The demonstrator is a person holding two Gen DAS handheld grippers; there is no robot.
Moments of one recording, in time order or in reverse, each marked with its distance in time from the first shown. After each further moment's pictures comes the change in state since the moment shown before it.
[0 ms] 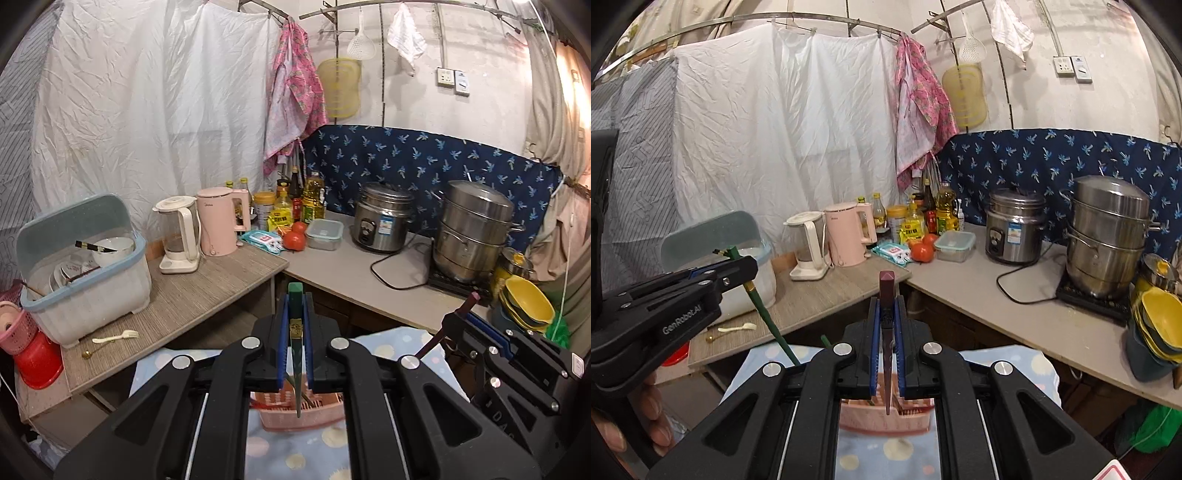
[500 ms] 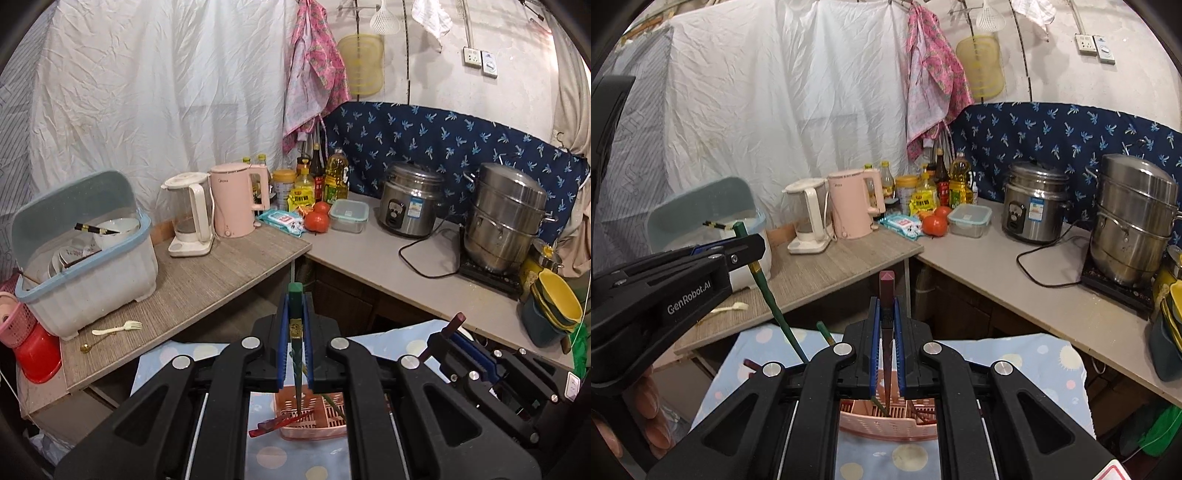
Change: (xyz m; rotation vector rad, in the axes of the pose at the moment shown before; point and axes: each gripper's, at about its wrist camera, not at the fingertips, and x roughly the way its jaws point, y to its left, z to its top) left arm 0.072 0.025 -0.021 -0.016 0.078 0.062; right arm 0.082 0.016 -0.033 -0.021 0.113 0.009
